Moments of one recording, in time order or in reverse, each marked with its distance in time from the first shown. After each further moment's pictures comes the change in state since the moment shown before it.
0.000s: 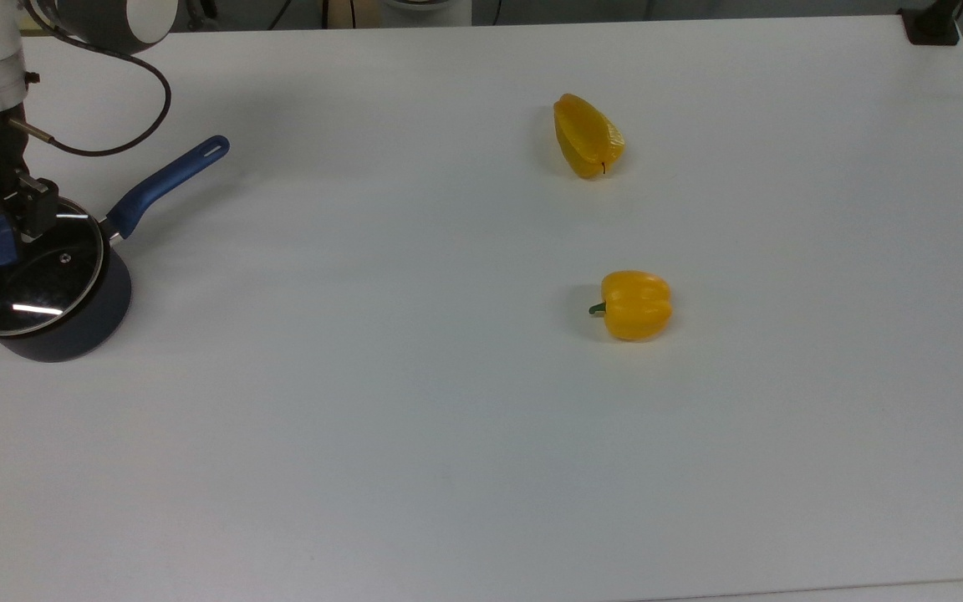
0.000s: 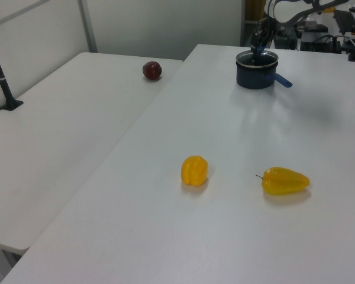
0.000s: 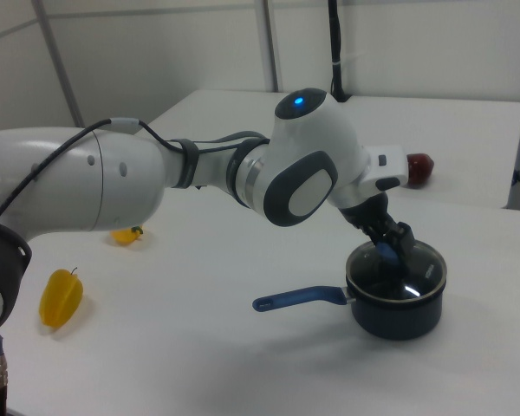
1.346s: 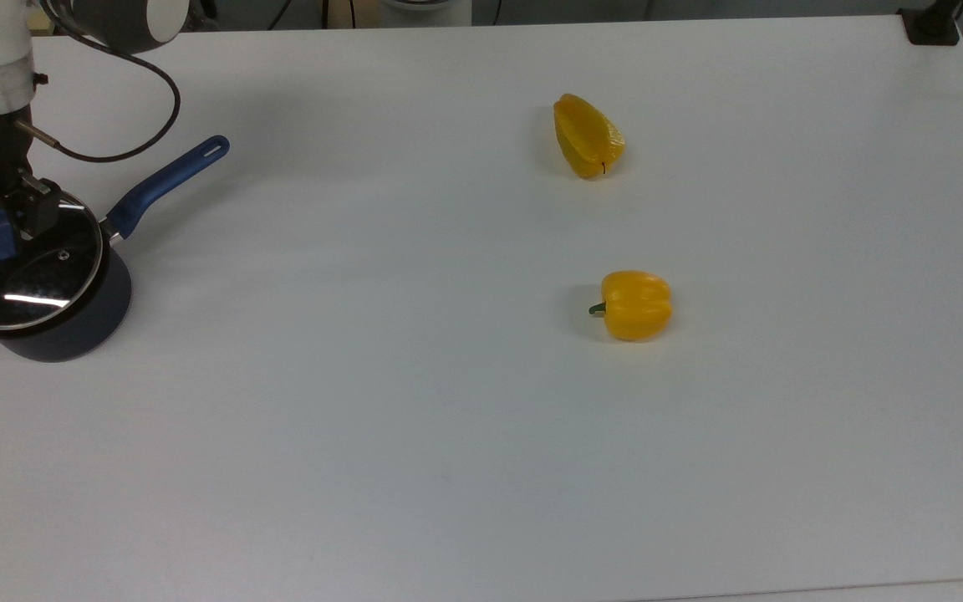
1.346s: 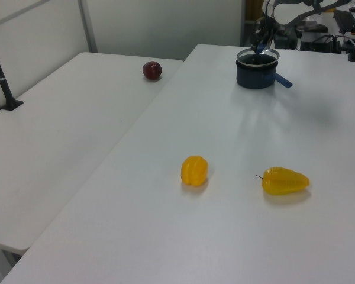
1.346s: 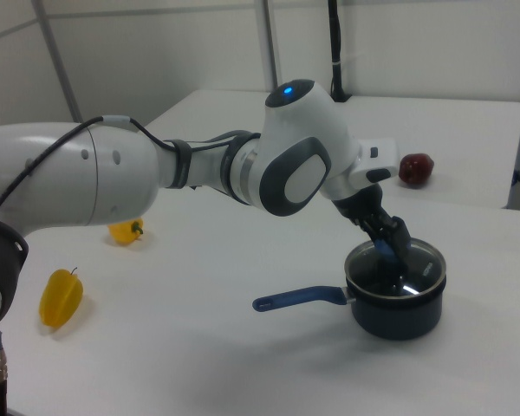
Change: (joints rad) arm 0.021 -0.007 -0.003 0.013 -0.108 -0.038 0.133
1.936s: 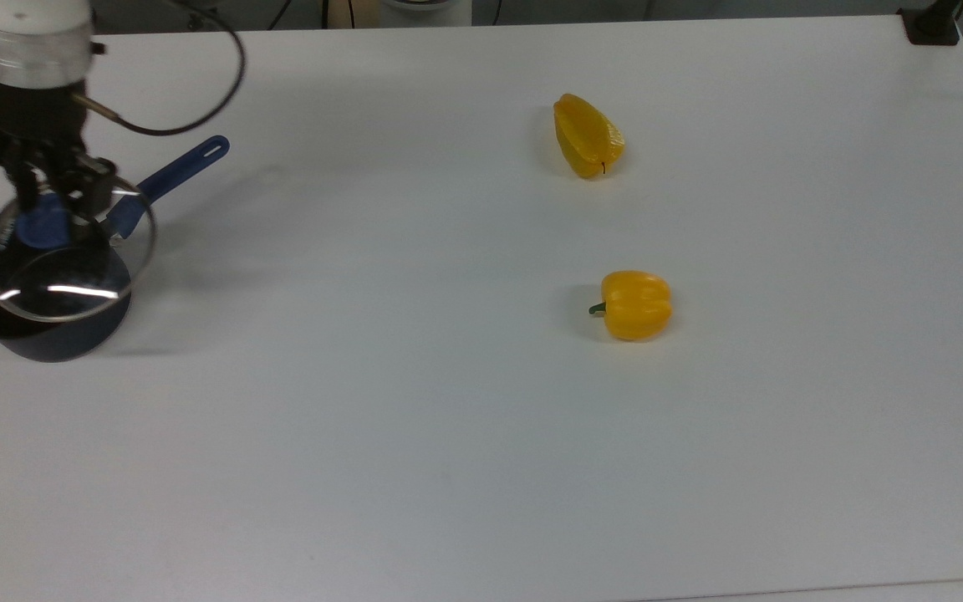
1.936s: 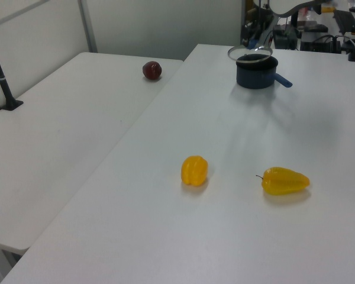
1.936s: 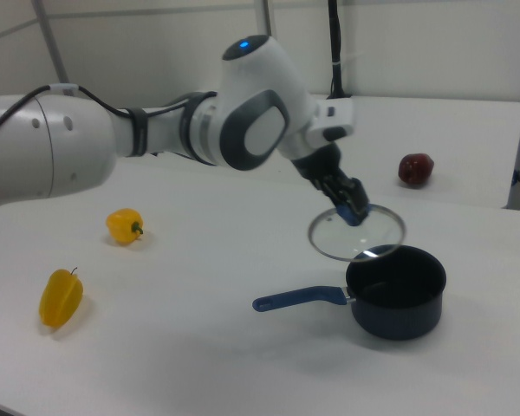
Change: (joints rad) arm 0.100 -0.094 -0.007 0.001 -0.006 -0.119 0.082
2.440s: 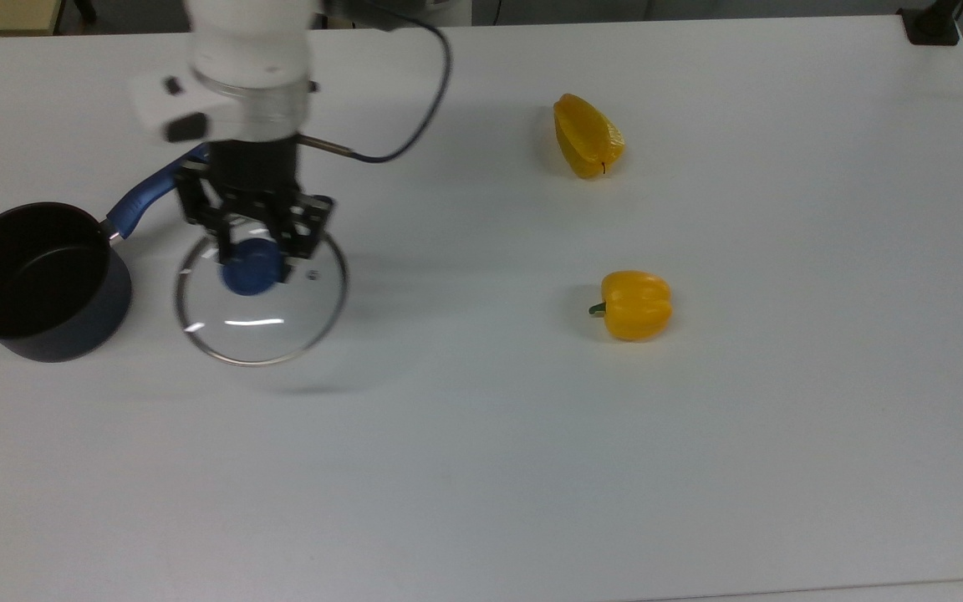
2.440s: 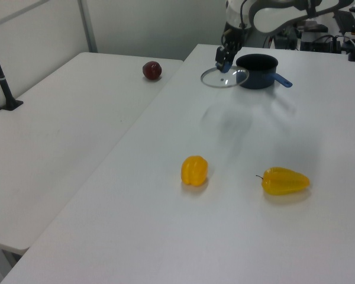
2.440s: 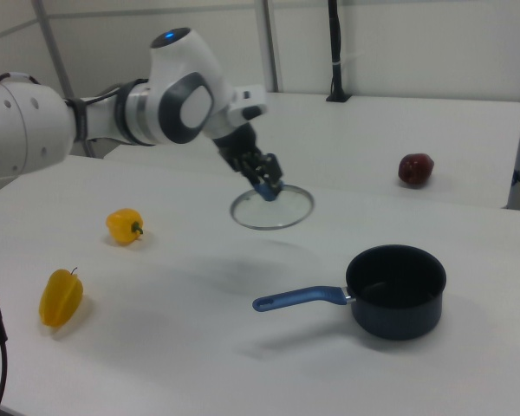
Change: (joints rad) arm 0.252 -0.004 0.003 -0.006 0.000 -0.065 0.028
